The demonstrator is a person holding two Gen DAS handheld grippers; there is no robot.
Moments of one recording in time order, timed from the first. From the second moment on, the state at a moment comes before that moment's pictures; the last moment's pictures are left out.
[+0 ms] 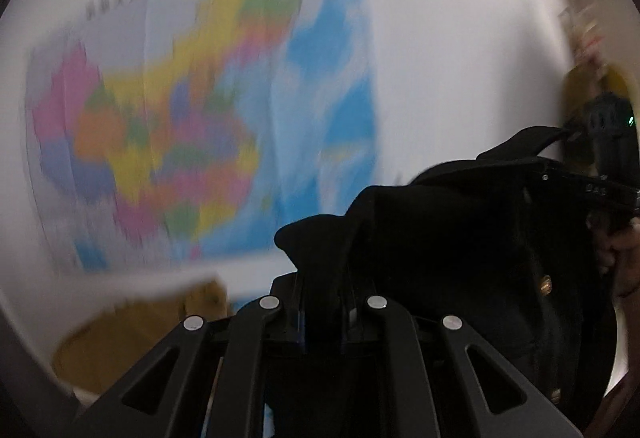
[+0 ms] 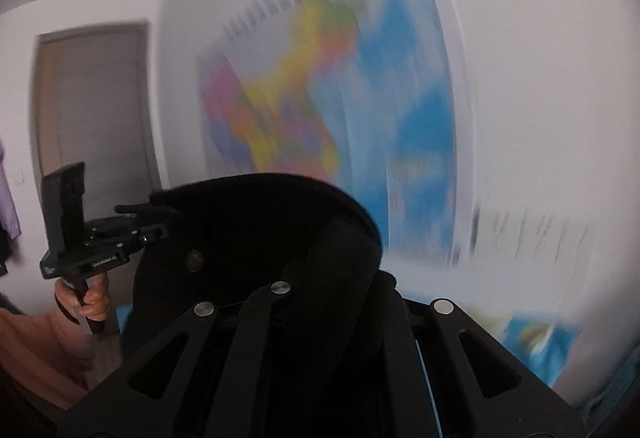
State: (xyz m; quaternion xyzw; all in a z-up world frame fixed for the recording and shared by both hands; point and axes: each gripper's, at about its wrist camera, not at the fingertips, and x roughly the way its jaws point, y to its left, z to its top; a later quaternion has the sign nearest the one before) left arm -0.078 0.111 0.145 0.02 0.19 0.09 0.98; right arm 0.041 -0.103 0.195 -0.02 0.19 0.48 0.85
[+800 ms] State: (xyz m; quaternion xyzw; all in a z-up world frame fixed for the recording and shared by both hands) left arm 0.126 0.239 -0.069 -0.07 0.44 0.16 0.88; right arm 0.219 -0.007 -0.024 -0.12 0.45 0.35 0.81
